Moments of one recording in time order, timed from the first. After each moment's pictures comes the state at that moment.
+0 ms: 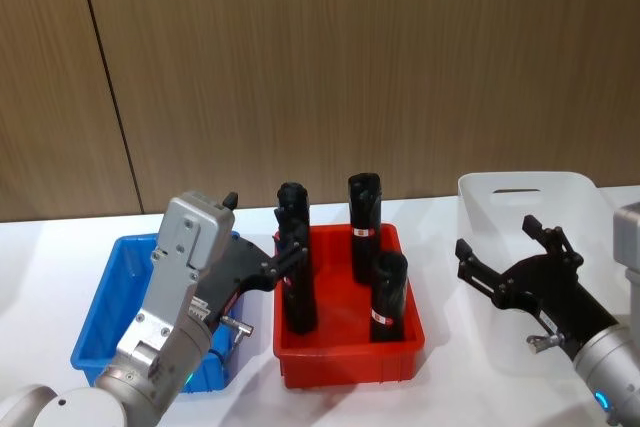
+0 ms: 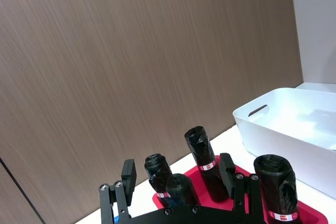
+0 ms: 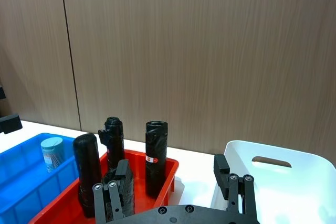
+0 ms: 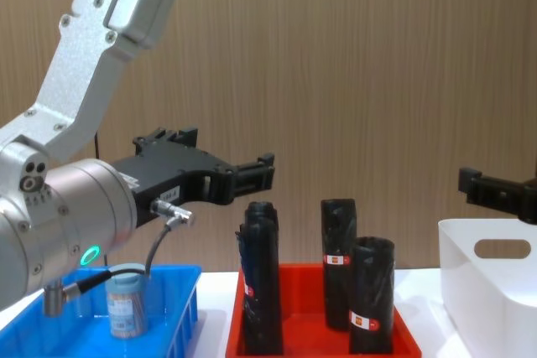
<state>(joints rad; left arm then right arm) -0.24 0.38 0.45 -1.63 -0.20 0.01 -0.01 -0.01 0.34 -0.23 -1.77 0.29 0.03 0.07</state>
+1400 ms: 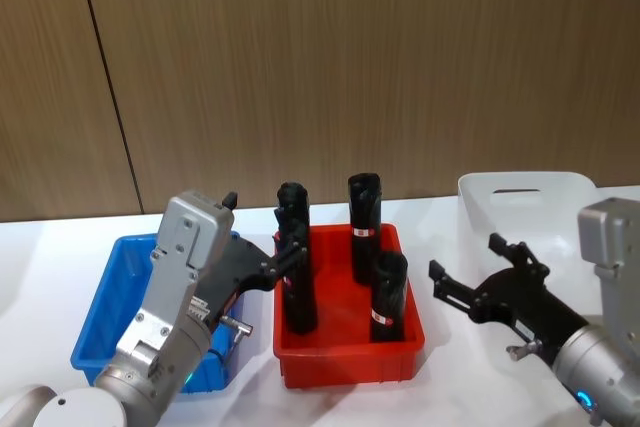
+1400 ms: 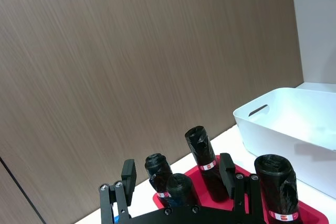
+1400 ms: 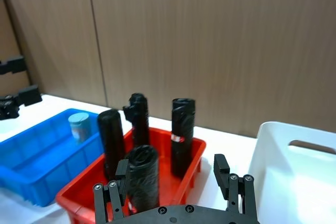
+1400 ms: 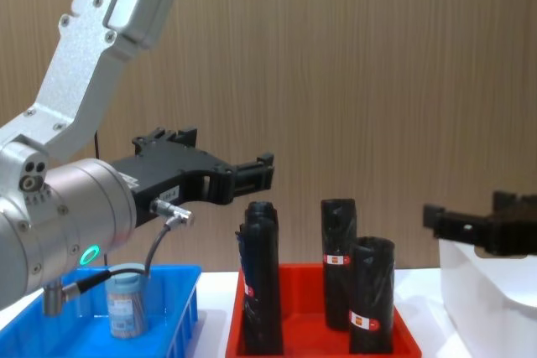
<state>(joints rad) -0.24 0.38 0.45 -1.63 -0.20 0.01 -0.01 0.05 0.32 -0.23 -1.68 0.31 0.12 0.21</state>
